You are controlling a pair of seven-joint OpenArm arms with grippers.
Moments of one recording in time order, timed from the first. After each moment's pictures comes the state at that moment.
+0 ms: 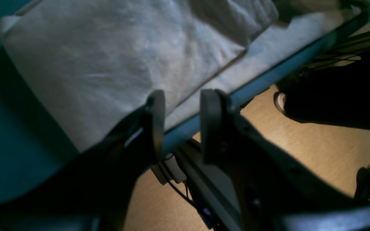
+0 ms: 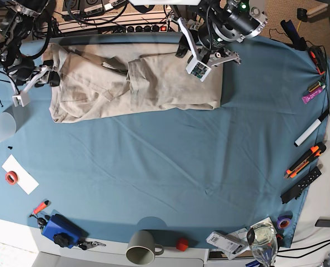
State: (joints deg) left arm 30.7 -1.6 18.3 132.6 -9.9 -13.6 66.2; right arm -13.4 22.4 40.4 89.8 42.6 39.1 -73.3
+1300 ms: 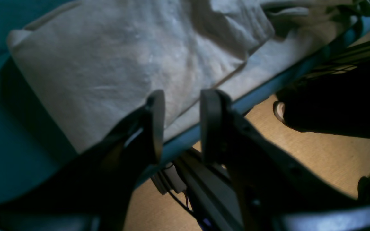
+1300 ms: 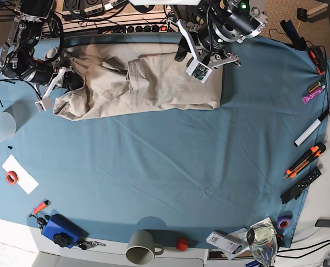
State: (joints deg) left arm 30.7 -1.6 18.3 132.6 -9.9 -13.6 63.4; right arm -12.0 24.1 28.5 86.1 54.8 39.3 -75.7
